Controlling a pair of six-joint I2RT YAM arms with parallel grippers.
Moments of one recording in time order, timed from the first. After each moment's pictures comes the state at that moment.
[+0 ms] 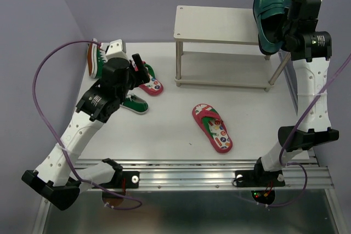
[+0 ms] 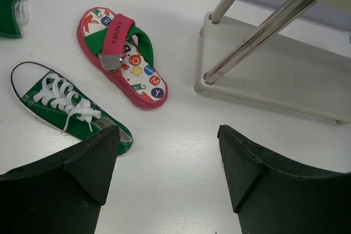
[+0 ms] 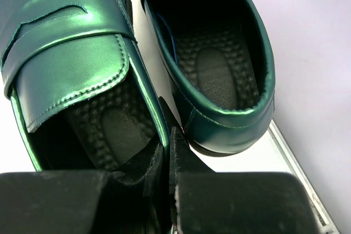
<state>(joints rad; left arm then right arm) -0.55 1.07 1.32 -0.65 -0.41 -0.52 0.08 1.64 2.28 -1.03 0.48 0.25</state>
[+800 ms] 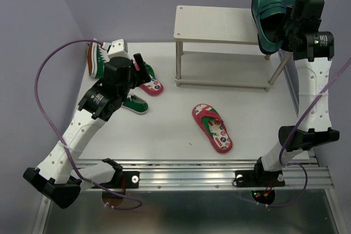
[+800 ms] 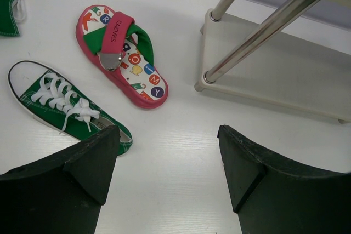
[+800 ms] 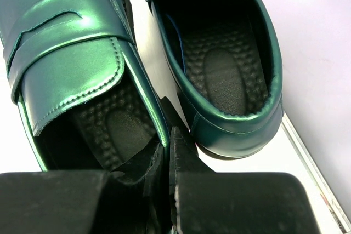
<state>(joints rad) -0.55 1.09 1.32 -0.64 -0.41 -0.52 0.05 1.64 2.28 -1.02 0.35 0.29</state>
